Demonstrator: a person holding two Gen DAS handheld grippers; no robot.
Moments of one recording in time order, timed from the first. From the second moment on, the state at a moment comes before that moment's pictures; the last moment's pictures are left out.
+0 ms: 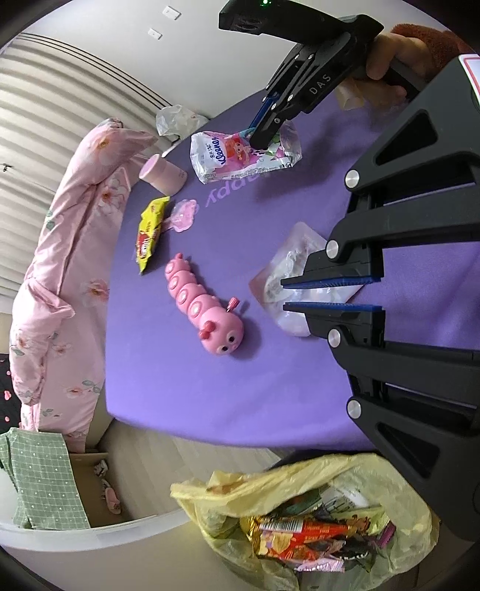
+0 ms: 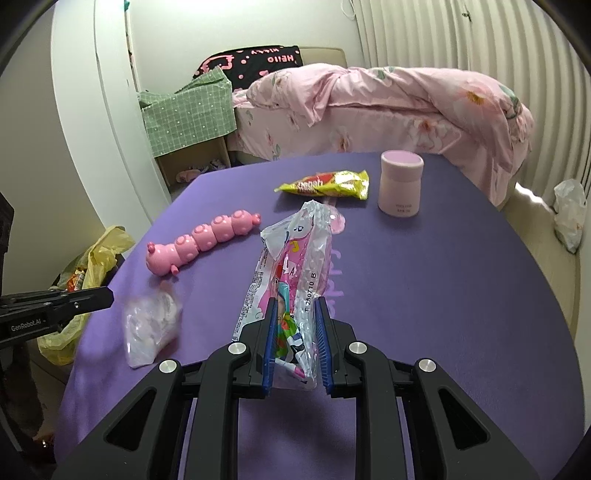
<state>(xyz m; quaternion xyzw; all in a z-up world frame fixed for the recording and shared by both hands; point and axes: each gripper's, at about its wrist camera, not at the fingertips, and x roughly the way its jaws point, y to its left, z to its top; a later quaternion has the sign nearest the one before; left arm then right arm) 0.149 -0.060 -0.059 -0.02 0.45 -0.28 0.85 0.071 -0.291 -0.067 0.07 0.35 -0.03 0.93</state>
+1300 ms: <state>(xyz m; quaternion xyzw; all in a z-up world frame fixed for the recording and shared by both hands) 0.163 -0.088 -0.096 0.07 0.46 -0.25 0.85 0.073 -0.302 -0.075 0.09 0.35 -0.03 0.93</state>
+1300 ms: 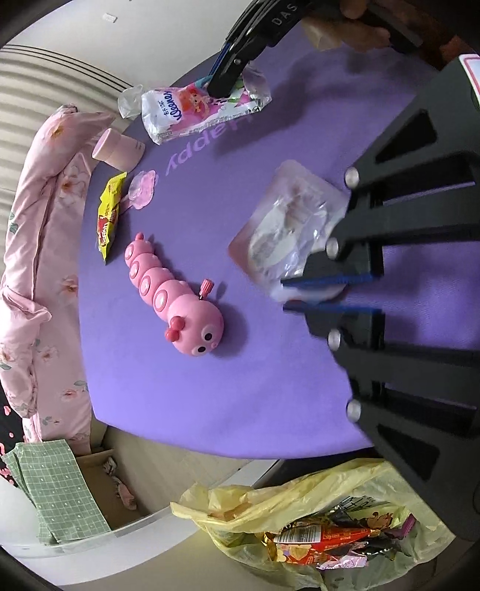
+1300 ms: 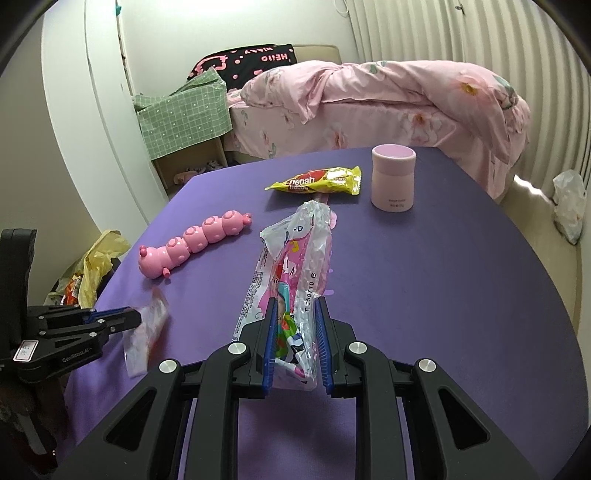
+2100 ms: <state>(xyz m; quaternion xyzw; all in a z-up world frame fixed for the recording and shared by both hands) 0.137 0.008 -0.001 0.02 0.33 -0.21 0.92 0.087 -0.246 -0.001 0.03 0.31 0.03 0.95</state>
